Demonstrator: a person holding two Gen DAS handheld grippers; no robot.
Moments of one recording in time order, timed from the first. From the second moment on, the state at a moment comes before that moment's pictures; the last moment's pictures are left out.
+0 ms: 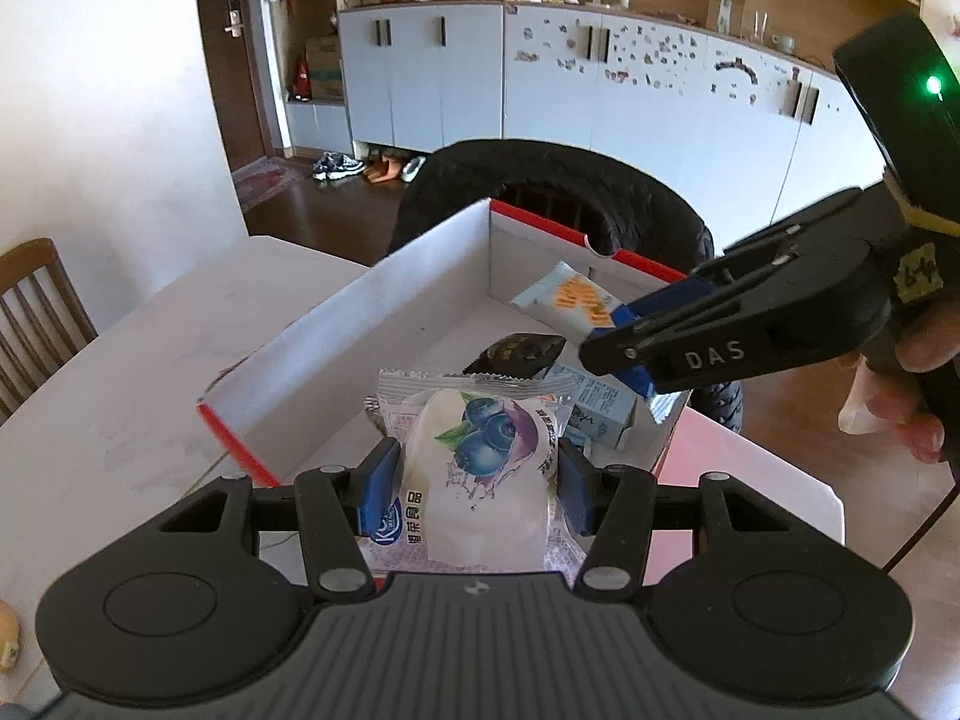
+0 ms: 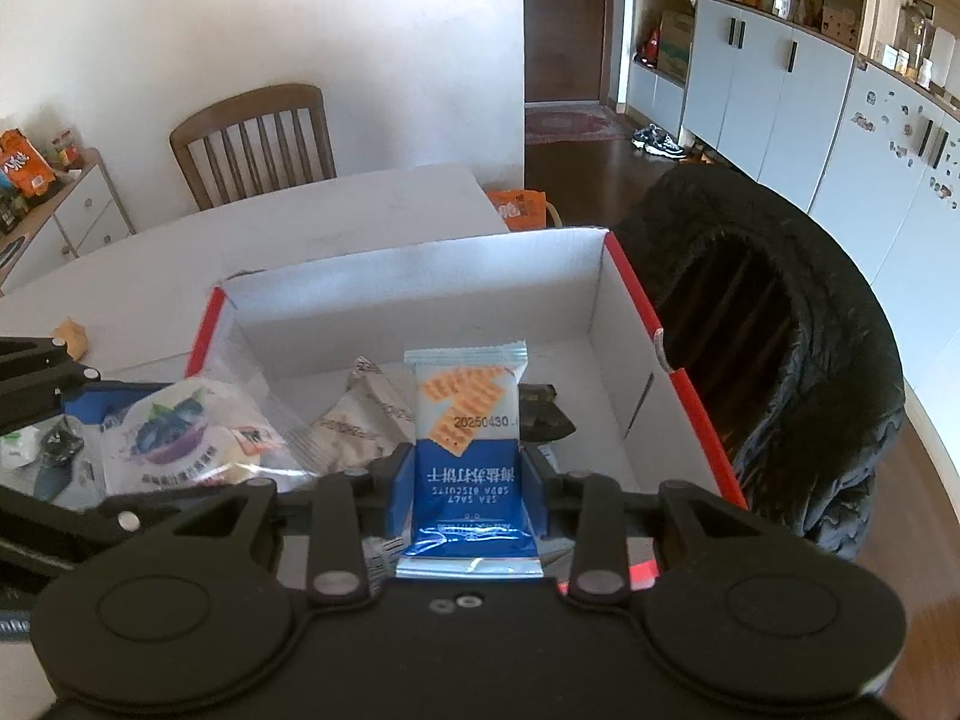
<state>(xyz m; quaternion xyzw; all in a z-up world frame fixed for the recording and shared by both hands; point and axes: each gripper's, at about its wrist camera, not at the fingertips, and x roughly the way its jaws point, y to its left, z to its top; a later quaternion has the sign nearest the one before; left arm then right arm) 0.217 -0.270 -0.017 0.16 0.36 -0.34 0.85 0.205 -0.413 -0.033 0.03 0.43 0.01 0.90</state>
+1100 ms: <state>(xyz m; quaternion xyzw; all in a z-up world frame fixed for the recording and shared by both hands) 0.255 -0.319 -0.078 0.18 0.44 -0.32 0.82 0.303 -0.413 -0.091 -0.01 0.50 0.05 0.87</state>
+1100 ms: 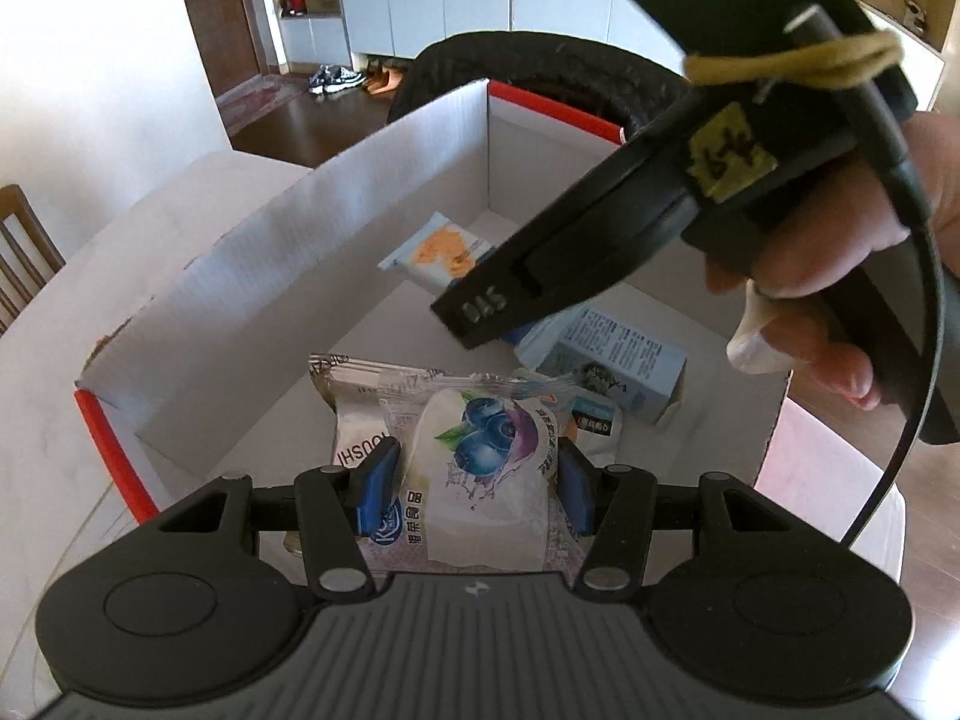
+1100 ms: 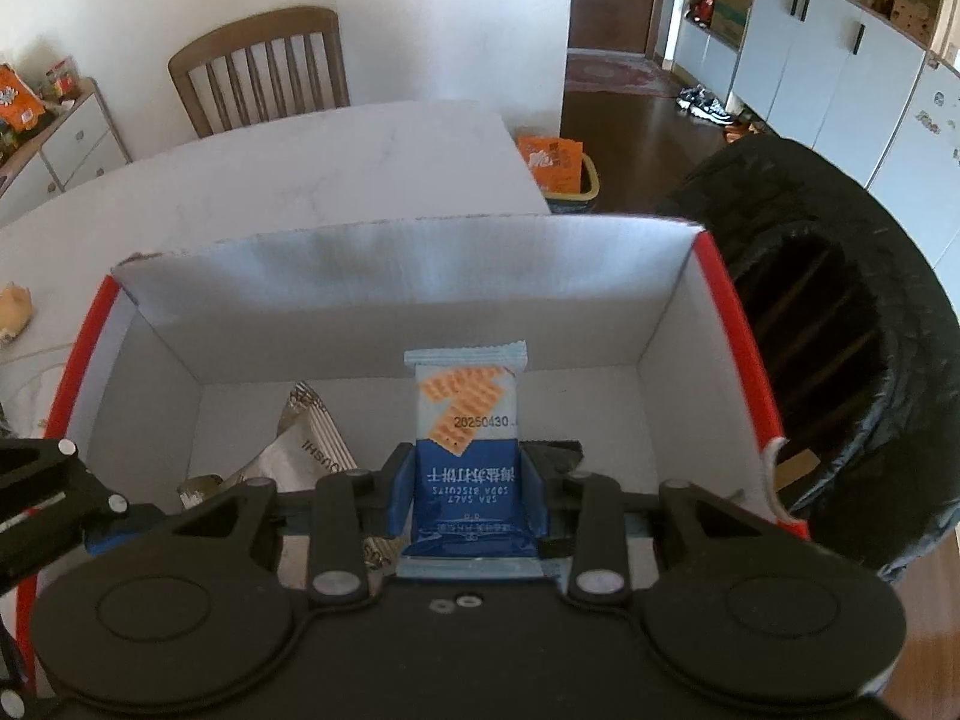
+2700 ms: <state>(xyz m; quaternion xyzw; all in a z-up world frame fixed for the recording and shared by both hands) 0.242 -0.296 -0.046 0.11 0.43 -0.33 0.83 0.276 -0.417 -0.060 0.00 0.48 0.10 0.87</state>
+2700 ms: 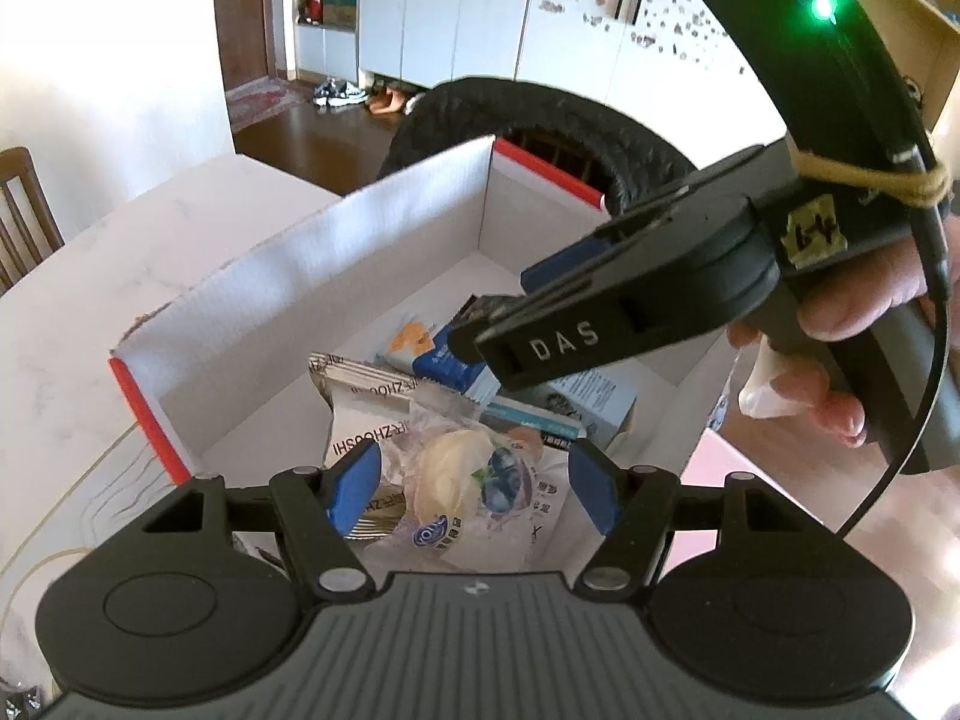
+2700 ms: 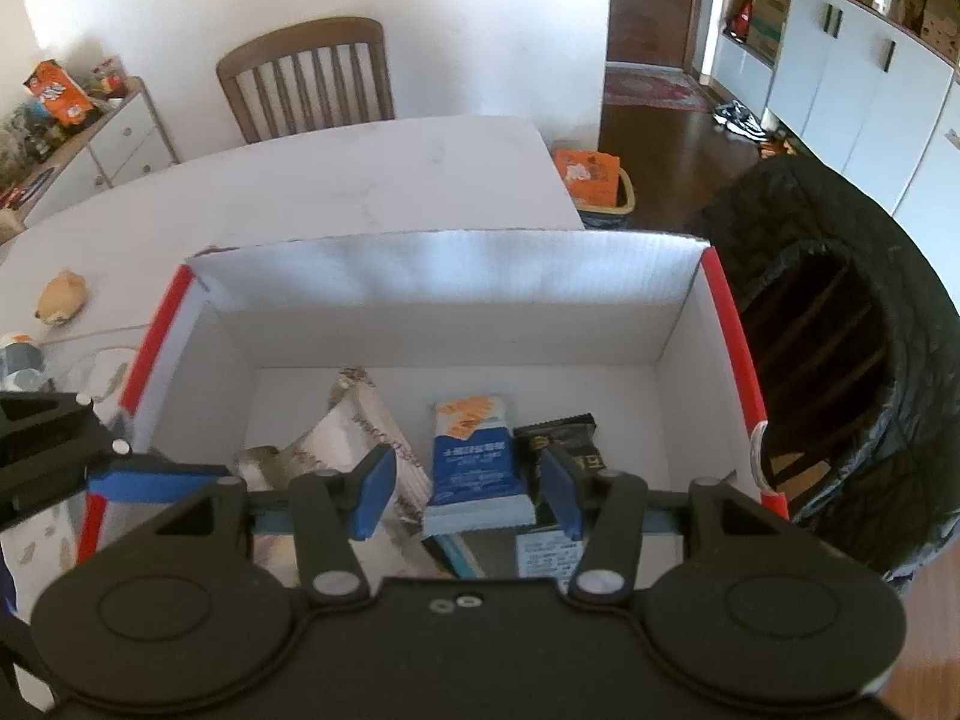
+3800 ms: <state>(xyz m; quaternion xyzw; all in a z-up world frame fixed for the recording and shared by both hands) 0.186 -0.189 -0.008 0.06 0.37 -0.34 0.86 0.209 -0.349 -0.020 0.02 0.44 0.10 0.89</state>
